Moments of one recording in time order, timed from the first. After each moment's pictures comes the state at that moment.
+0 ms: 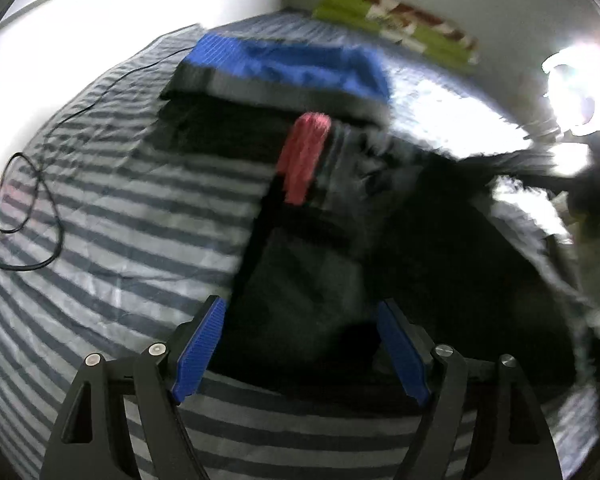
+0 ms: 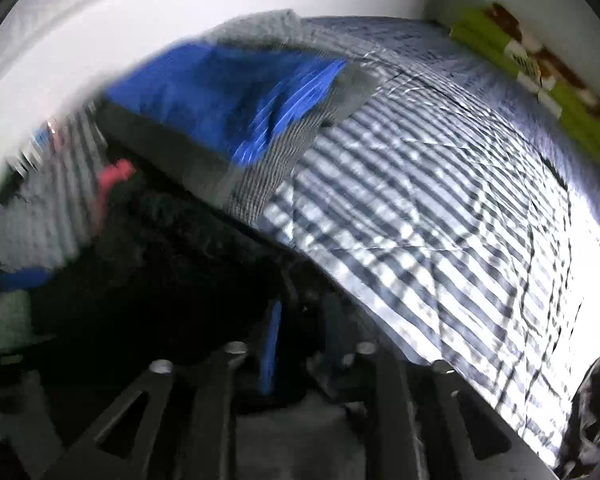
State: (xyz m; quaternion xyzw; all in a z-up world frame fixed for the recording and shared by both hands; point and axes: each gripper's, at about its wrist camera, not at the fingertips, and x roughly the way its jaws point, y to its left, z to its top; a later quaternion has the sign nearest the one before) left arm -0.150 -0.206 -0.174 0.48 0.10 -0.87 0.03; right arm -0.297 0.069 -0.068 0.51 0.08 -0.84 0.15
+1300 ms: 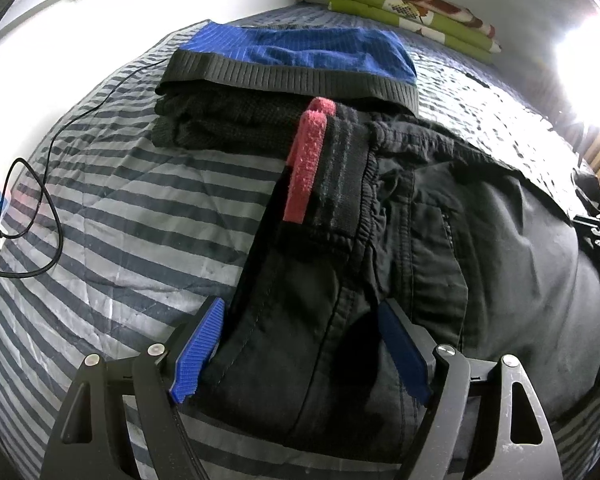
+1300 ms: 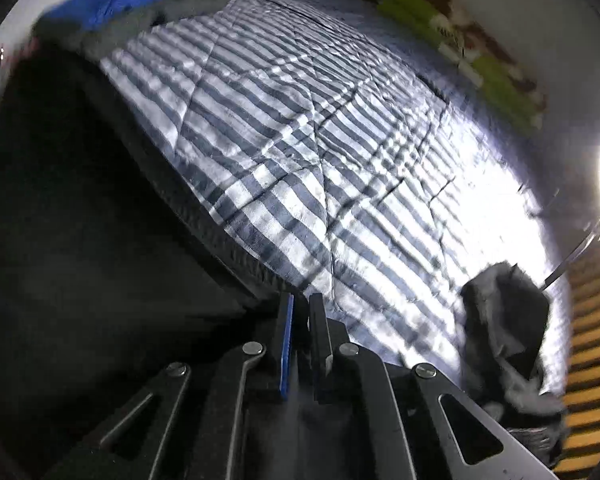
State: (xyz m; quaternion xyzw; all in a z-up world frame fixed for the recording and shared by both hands) left arm -0.171 -0.203 -0.193 0.48 0.08 -0.87 0.06; right arm -0.226 0.221 -0.111 0.52 0.23 -0.82 0.00
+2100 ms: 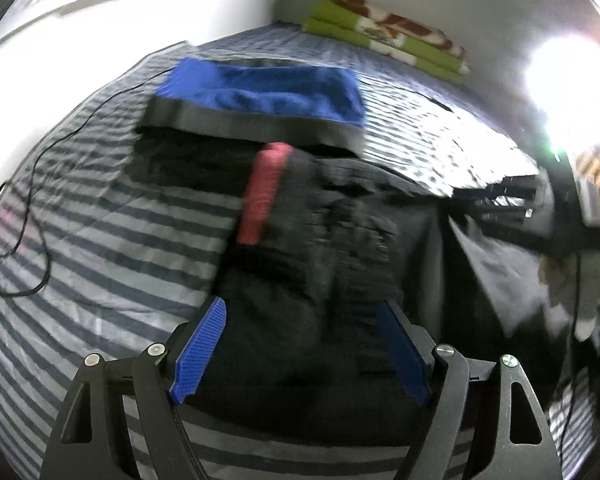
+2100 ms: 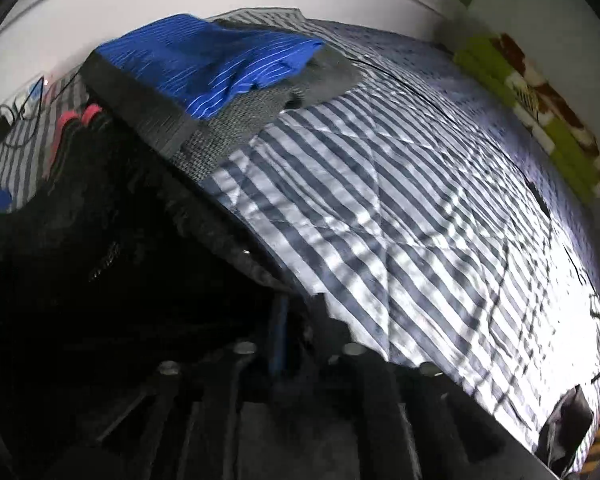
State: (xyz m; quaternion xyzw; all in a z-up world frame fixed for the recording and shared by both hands) left arm -0.163 -0.184 -0.159 0.45 0.09 -0.89 0.00; right arm -0.297 0.083 -0.087 0.49 0.18 -0.84 0.12
